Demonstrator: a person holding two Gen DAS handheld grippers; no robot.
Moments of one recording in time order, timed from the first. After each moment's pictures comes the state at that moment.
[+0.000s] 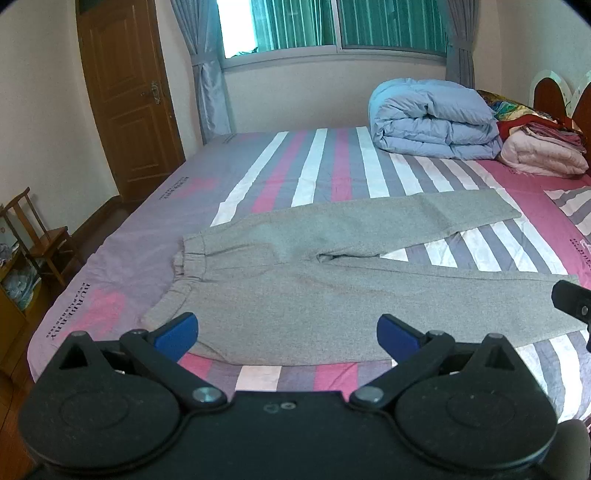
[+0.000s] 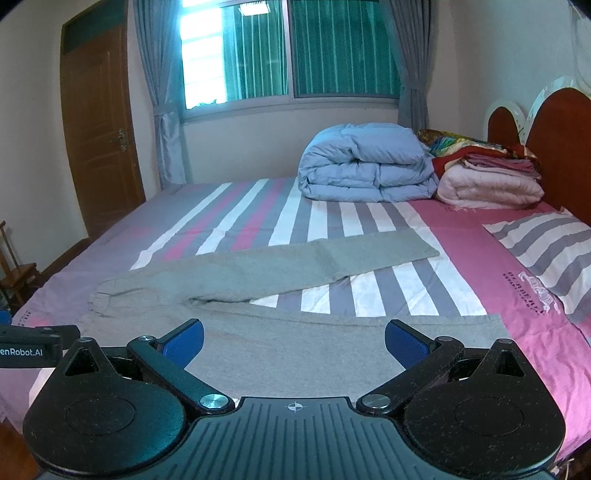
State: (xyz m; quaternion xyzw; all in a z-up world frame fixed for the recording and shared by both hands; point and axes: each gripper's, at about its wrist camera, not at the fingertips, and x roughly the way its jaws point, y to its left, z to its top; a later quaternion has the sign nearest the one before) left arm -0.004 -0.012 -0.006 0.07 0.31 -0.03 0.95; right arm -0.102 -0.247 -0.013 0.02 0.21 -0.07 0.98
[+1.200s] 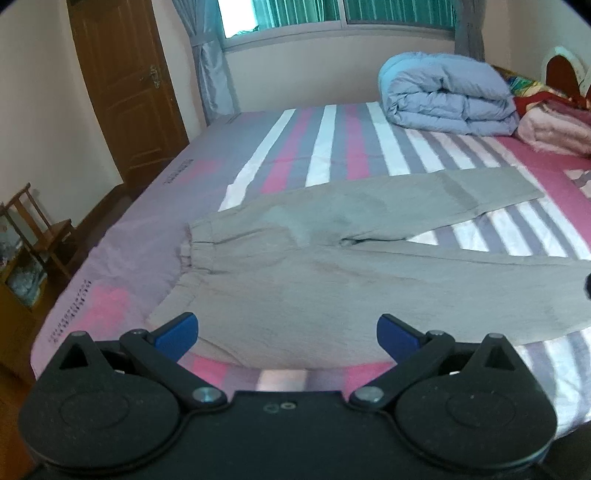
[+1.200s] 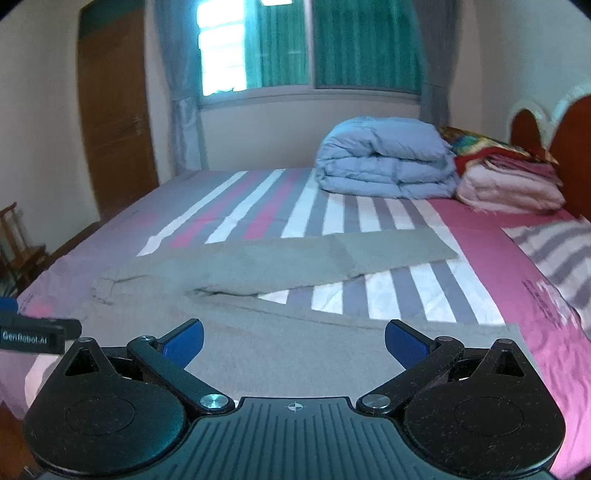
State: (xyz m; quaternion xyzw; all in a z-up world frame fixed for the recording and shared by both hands) left arm 0.051 0.007 -0.025 0.09 0.34 -0.01 0.94; right arm -0.061 -0.248 -0.026 -0.01 0.23 -0.03 0.97
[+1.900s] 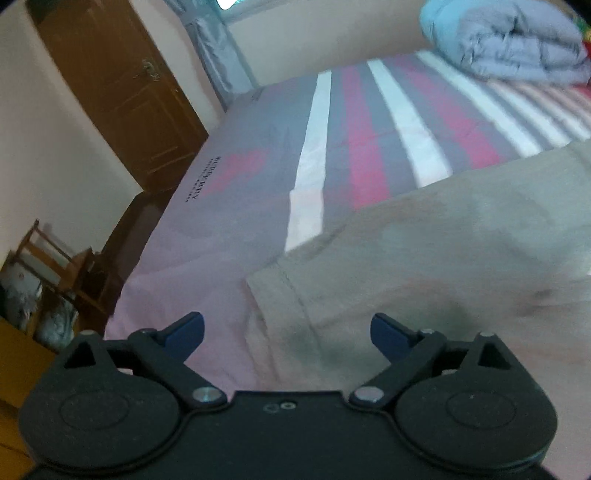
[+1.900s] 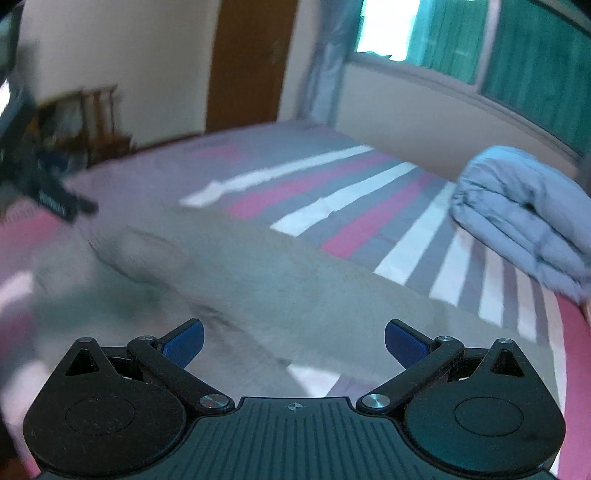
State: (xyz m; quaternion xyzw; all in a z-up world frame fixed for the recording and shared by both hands) left arm 0.316 0.098 -0.075 0.22 0.39 0.03 0.89; right arm 0.217 -0.240 -0.064 -0.20 0.30 0.16 0.92
